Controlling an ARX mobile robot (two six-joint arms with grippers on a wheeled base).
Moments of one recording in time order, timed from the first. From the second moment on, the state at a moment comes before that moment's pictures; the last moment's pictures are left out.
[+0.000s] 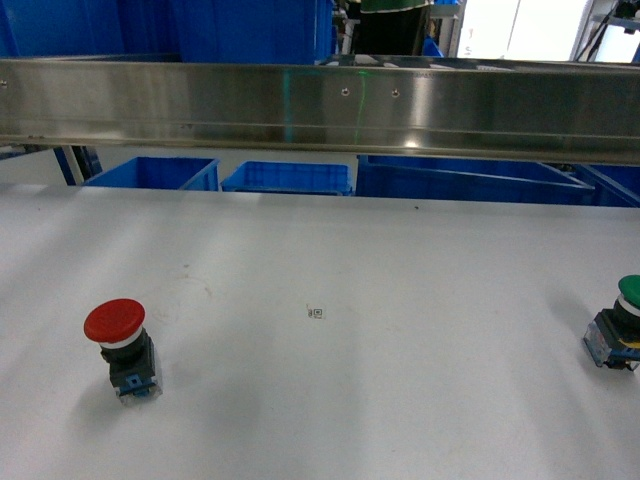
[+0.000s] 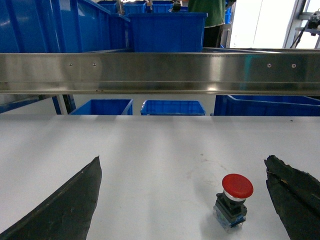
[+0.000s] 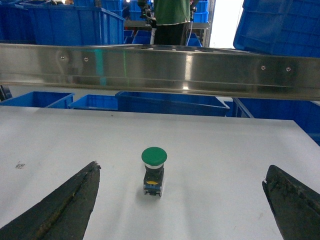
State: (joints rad) left arm 0.00 0.01 0.01 0.00 0.00 0.00; right arm 0.00 0.01 0.01 0.00 0.00 -0.01
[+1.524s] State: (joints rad) left arm 0.00 0.01 0.01 0.00 0.00 0.00; right arm 0.00 0.01 0.01 0.00 0.00 -0.01
